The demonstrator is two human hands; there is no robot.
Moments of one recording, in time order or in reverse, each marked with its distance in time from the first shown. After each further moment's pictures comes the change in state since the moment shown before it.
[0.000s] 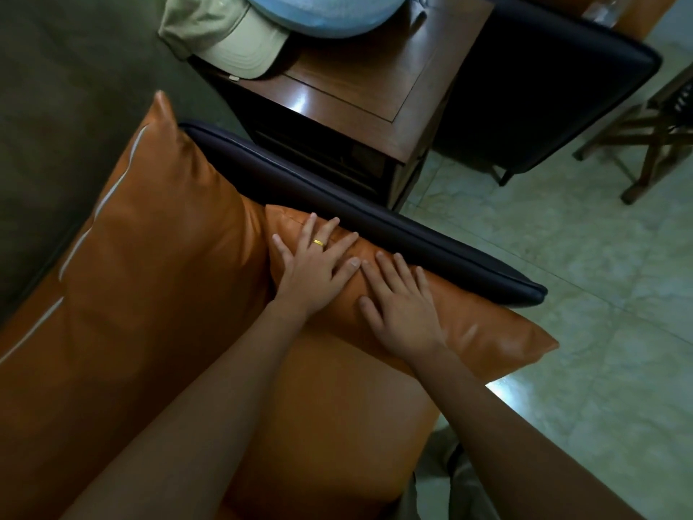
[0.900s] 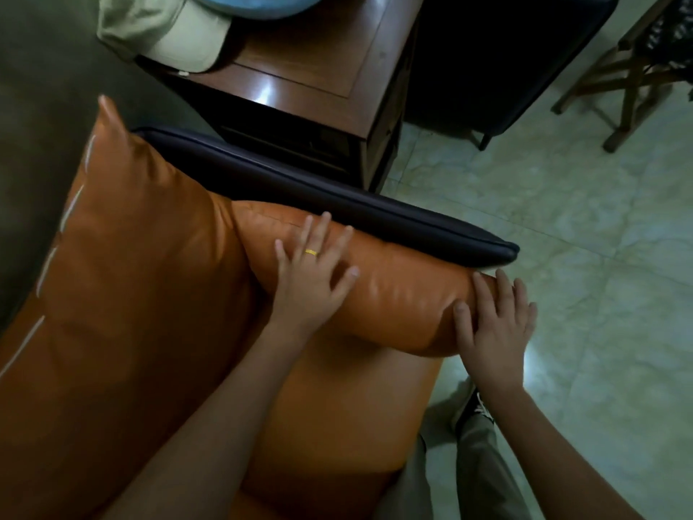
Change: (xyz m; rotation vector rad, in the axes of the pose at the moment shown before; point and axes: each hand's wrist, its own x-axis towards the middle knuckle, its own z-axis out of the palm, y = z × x) left_hand -0.040 0.049 0.001 -0.040 0.047 0.060; right_hand -0.122 0.094 0.007 0.159 0.342 0.544
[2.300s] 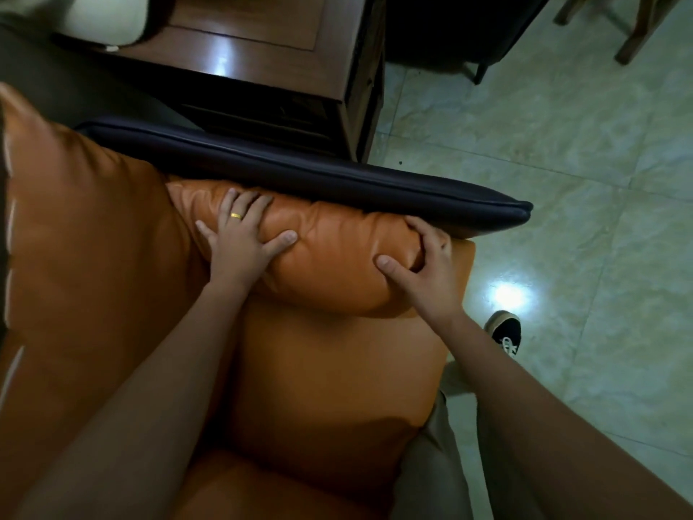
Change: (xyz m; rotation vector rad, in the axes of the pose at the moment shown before) left_hand 0.057 -0.107 -0.005 0.074 -0.136 -0.193; right_hand 0.042 -0.077 0.043 0.741 -0.223 0.137
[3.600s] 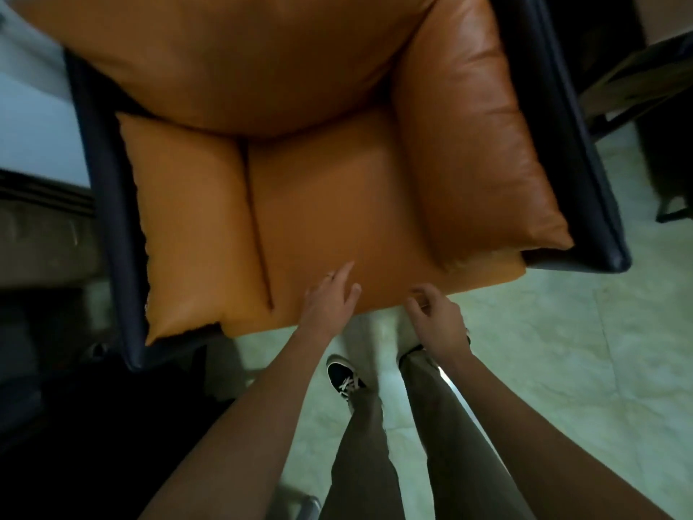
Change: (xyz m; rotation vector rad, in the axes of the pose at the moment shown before) left_hand -0.350 0.214 0.191 -0.650 0.004 -0.933; right_hand -0.117 0.069 -0.092 -0.767 -0.914 -0.186
